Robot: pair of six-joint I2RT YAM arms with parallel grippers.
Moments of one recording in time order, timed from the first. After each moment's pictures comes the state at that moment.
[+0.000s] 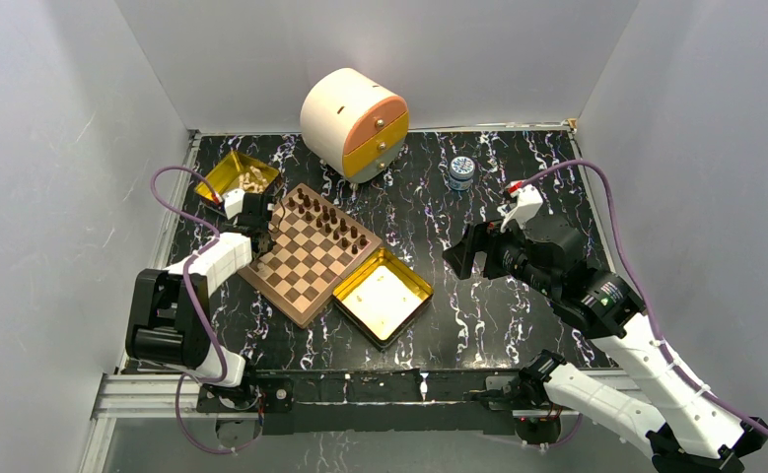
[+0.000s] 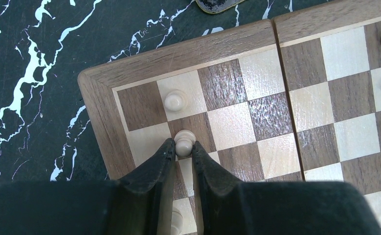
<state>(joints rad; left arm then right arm) -0.14 1.49 0.81 -0.32 -0.51 -0.59 0.73 0.74 1.03 -0.71 0.06 0.45</state>
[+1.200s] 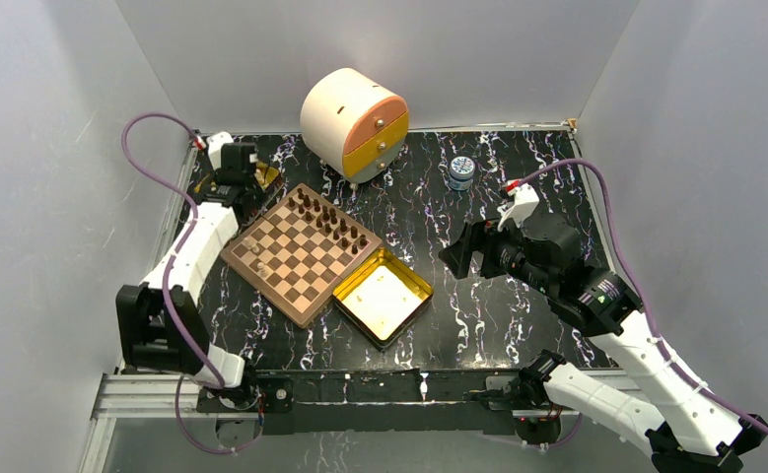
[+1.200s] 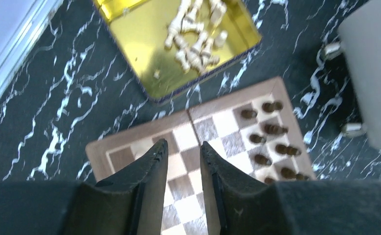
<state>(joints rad) -0.13 1.42 1.13 -0.48 -0.47 -0.49 0.73 0.75 1.02 -0.70 0.04 0.46</state>
